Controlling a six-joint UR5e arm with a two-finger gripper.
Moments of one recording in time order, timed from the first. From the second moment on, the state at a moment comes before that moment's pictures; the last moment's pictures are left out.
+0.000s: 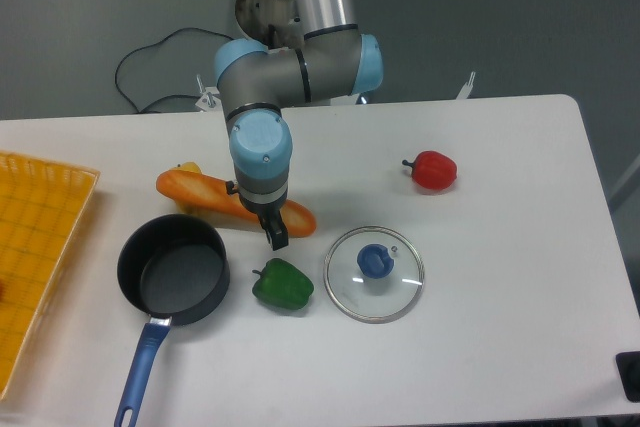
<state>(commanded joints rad) 2.27 -1.88 -1.90 -1.08 1.53 1.41</state>
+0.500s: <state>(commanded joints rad) 2.26 -1.87 -1.93 -1.08 1.53 1.42</state>
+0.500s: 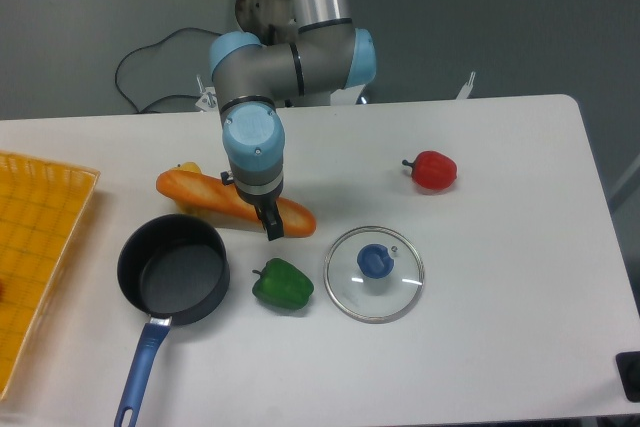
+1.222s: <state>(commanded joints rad) 2.24 -1.87 -1.93 -1.06 1.53 1.42</state>
